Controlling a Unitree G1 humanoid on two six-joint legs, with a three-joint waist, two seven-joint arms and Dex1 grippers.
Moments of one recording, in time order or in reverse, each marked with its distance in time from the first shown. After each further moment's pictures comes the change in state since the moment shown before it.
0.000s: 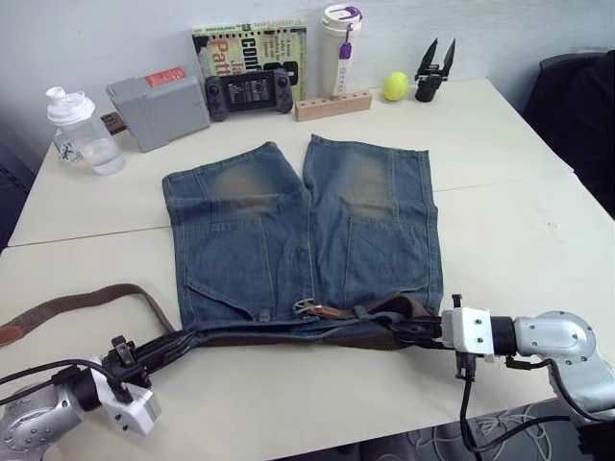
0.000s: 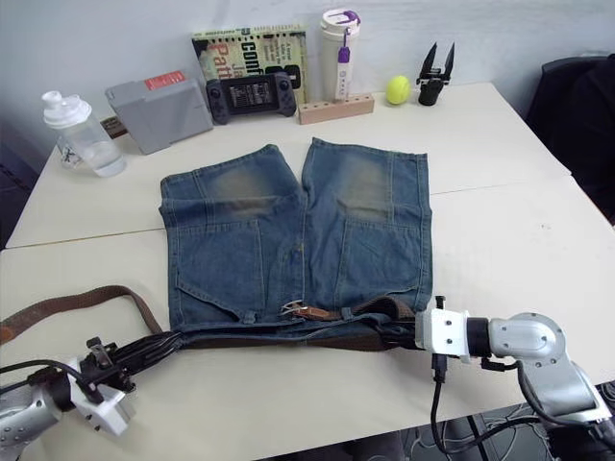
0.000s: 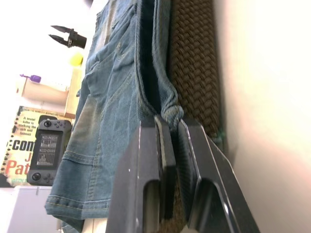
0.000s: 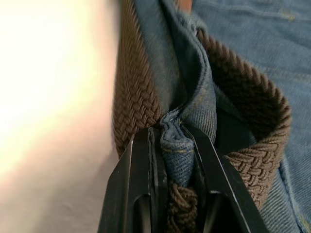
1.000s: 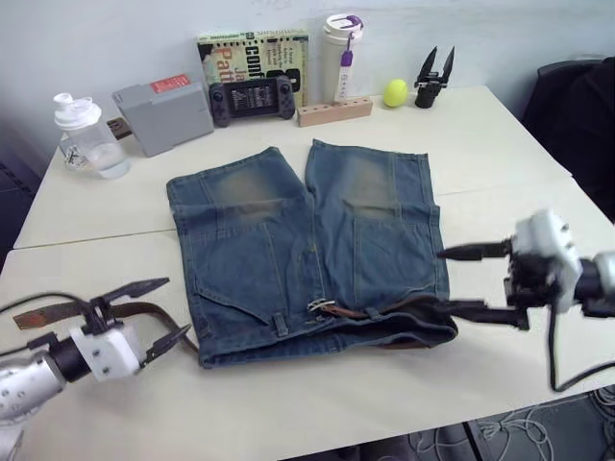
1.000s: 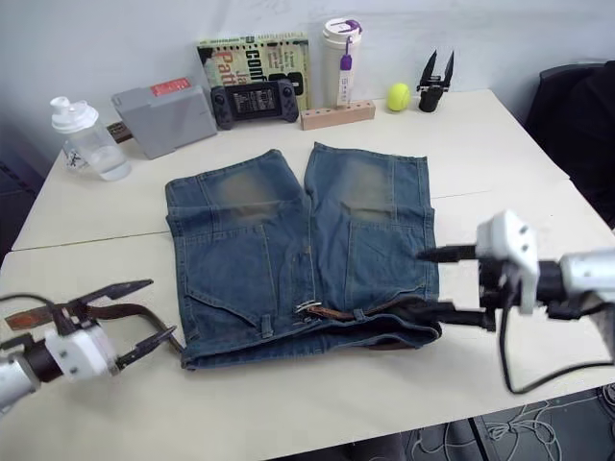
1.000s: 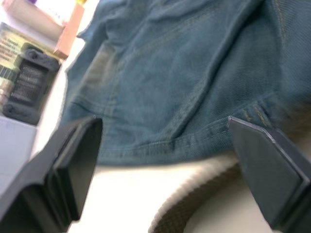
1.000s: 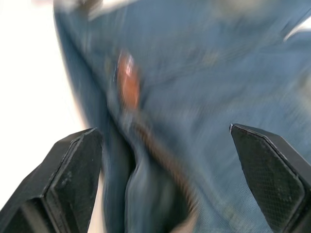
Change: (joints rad) left arm 0.171 0.300 -0.138 -0.499 -0.757 0.925 -0.202; right arm -0.266 -0.294 -0.225 -0.089 0.662 0.779 0.068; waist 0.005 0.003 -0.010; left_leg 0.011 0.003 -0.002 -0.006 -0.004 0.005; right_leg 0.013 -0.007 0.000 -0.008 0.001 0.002
